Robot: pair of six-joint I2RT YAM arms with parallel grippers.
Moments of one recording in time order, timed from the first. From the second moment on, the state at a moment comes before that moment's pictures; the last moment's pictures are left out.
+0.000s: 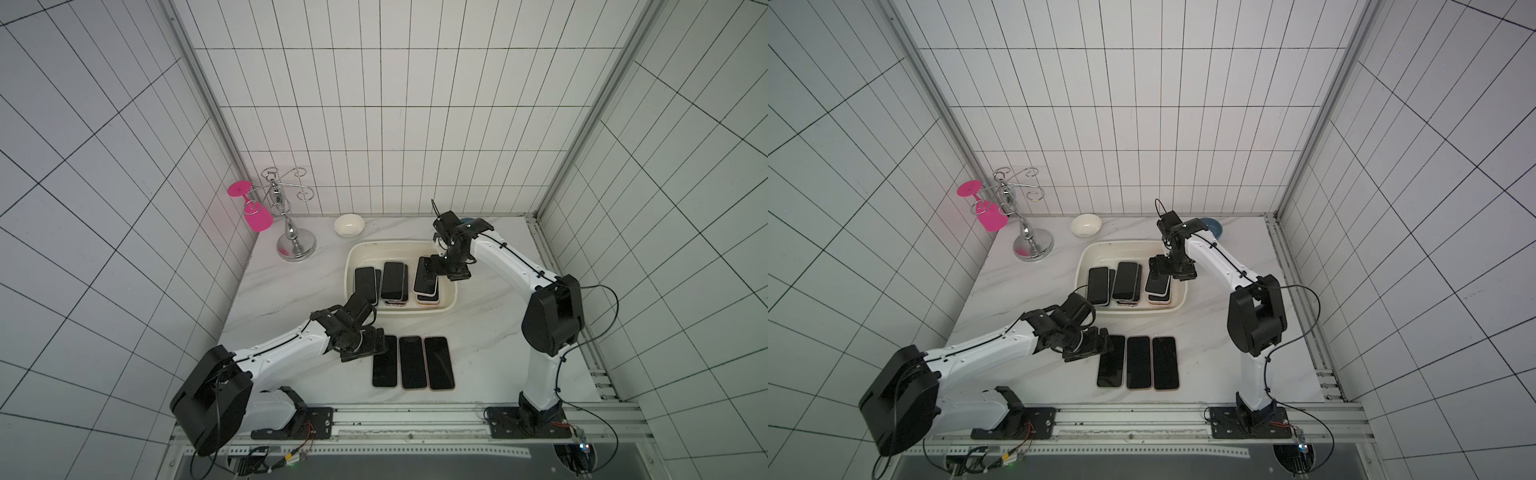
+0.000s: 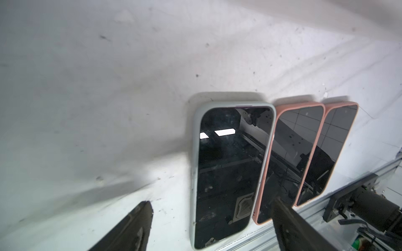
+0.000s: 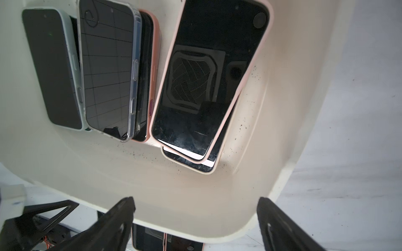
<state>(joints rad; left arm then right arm) -0.69 1.27 0.69 -0.63 0.26 -0.84 0.59 1.96 1.78 -1.18 -0.12 0.31</state>
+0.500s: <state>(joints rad) -0.69 1.15 0.96 -0.77 0.16 -0.84 0.67 2.24 2.04 -1.22 0.13 0.43</state>
